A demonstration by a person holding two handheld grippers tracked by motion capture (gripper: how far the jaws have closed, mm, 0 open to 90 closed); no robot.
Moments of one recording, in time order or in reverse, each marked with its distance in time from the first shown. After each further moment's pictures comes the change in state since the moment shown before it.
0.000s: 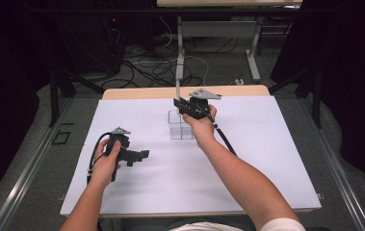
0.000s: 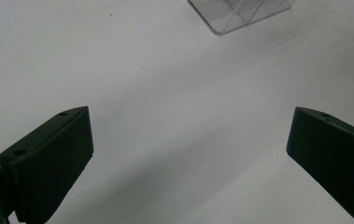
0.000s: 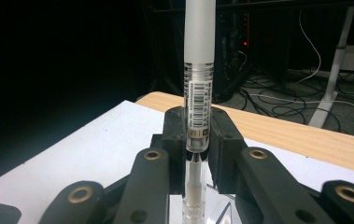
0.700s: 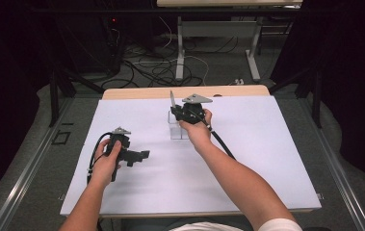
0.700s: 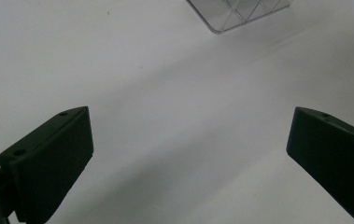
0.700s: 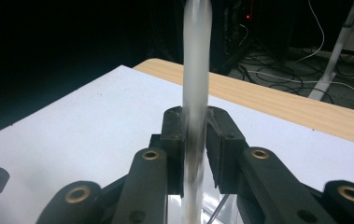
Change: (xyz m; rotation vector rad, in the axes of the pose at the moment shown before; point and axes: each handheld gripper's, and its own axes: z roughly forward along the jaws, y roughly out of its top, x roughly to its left) left arm 0.000 -0.001 0.002 0.003 -0.006 0.002; right arm 0.008 -0.015 0.009 0.121 -0.012 -0.058
